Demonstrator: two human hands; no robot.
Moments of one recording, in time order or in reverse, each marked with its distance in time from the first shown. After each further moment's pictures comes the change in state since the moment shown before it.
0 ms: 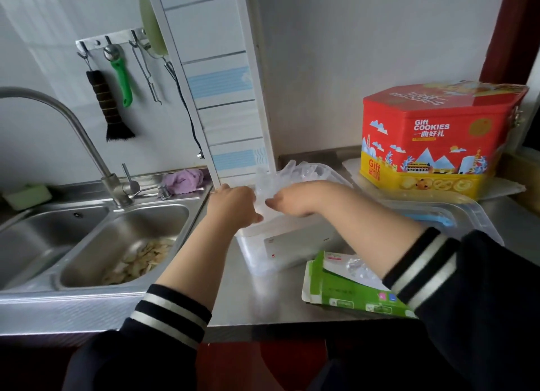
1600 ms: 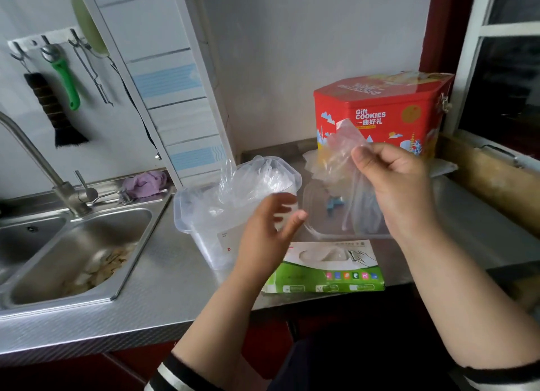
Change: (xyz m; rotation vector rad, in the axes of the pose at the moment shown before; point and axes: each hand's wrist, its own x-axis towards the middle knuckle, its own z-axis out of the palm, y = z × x) left_hand -0.075 0.121 0.050 -1.142 0.299 0.320; right_hand -0.127 0.126 0.047 1.340 1.144 -0.183
